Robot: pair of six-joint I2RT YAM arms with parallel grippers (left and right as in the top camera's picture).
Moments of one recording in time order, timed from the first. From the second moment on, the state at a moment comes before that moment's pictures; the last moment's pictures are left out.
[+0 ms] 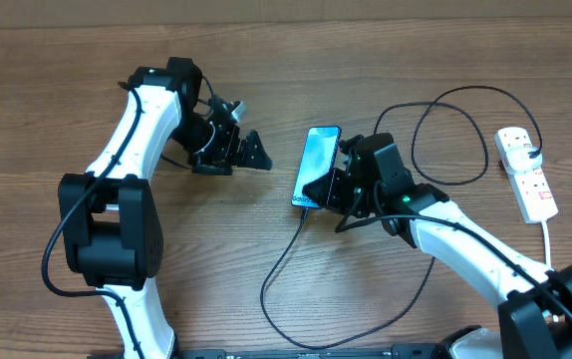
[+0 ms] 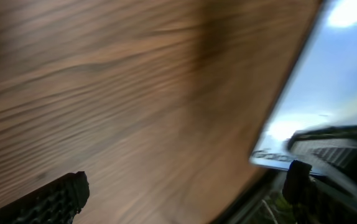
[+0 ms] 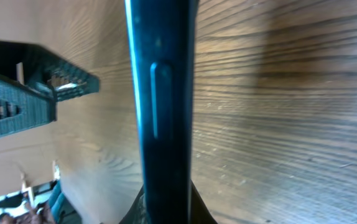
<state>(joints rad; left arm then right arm) -0.11 2.06 1.66 -1.27 0.60 0.10 0.46 1.53 0.82 -0.15 -0.49 0.82</state>
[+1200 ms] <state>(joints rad) -0.11 2.06 1.66 -1.02 0.38 0.00 0.46 1.79 0.82 0.01 -0.48 0.82</state>
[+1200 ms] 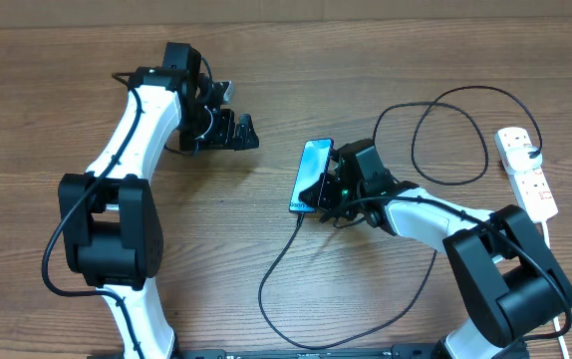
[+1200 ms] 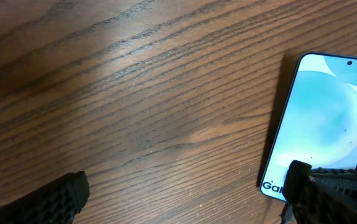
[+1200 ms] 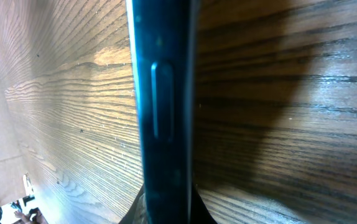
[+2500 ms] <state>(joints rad) -0.11 2.06 1.66 -1.02 0.38 0.00 0.46 1.81 0.82 0.01 -0.49 0.81</state>
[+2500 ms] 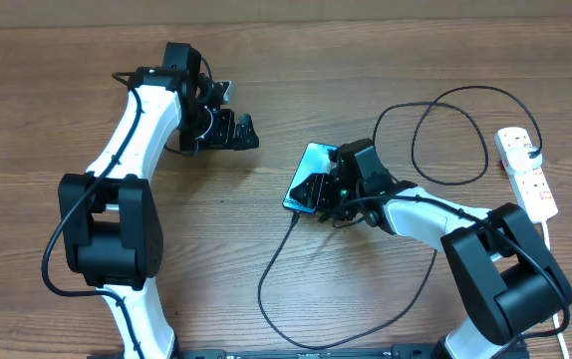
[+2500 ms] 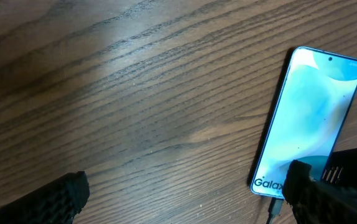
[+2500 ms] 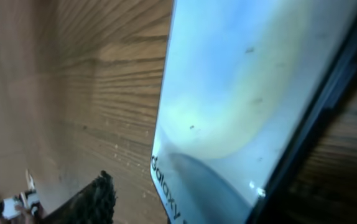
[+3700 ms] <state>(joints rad) -0.11 2.06 1.66 -1.02 0.38 0.00 0.47 1.78 0.84 -0.01 -0.48 0.88</state>
